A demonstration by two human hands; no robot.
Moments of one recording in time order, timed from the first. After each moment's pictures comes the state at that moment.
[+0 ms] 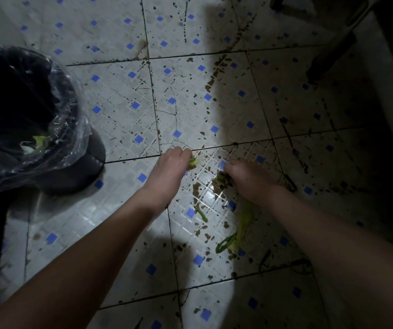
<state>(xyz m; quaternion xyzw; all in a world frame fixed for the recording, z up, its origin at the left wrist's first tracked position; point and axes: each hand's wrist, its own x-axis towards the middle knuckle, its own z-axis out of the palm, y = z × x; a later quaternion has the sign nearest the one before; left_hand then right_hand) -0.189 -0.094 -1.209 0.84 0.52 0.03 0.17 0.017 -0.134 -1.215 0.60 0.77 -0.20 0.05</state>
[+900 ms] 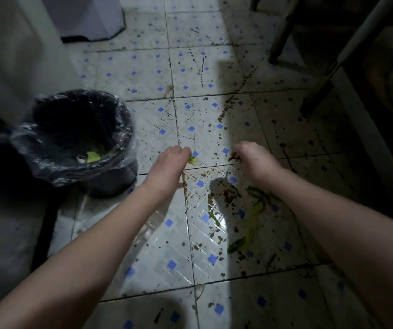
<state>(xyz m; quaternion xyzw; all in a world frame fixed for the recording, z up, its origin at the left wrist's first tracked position) -0.236 -0.107 -1.114 0.84 0.53 0.02 0.14 -0.021 -0.114 -1.103 0.67 0.73 -0.14 -0.01</state>
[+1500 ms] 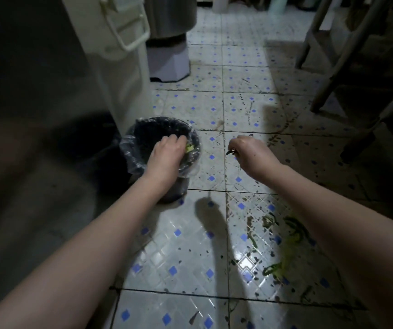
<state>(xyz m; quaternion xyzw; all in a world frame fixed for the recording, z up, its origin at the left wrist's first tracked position) -0.351 -0.125 -1.023 0.76 0.64 0.10 -0.05 -0.138 -0.089 -1.027 0.53 0.84 -0.05 -0.10</state>
